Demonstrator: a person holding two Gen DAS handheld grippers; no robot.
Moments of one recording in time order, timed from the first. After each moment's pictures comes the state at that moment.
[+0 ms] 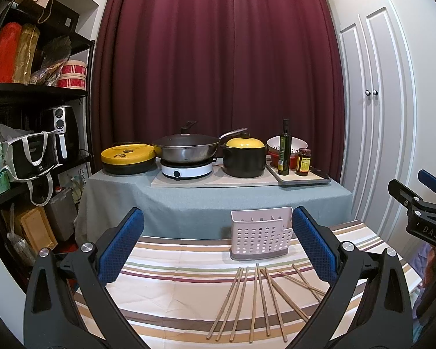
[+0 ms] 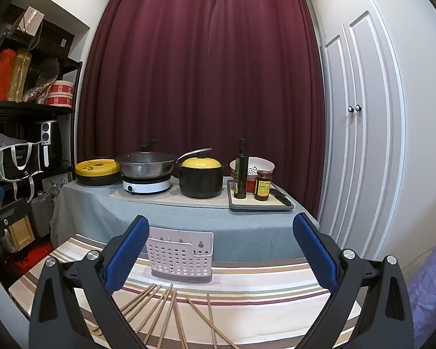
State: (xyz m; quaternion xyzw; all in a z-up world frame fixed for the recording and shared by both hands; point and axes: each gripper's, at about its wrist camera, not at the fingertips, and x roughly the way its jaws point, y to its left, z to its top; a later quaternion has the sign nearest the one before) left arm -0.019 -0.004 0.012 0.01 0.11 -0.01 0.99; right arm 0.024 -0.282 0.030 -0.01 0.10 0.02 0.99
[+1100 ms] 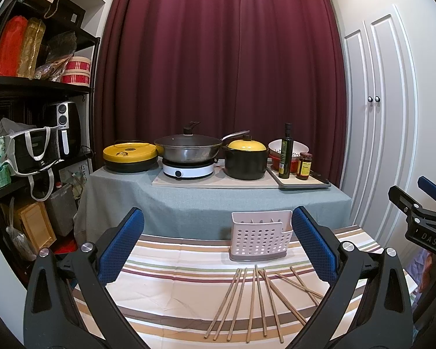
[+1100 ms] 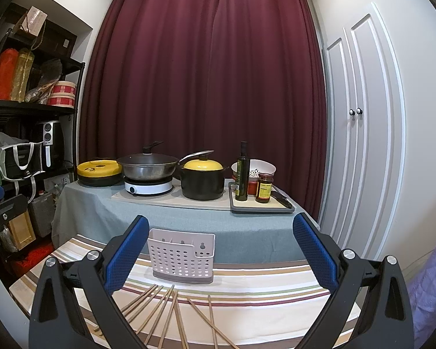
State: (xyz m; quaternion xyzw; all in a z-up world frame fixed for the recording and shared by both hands) left arm -0.019 0.003 0.013 -0.01 0.11 -0.01 0.99; right arm 0.022 -0.274 0.032 -0.01 0.09 0.02 1.00
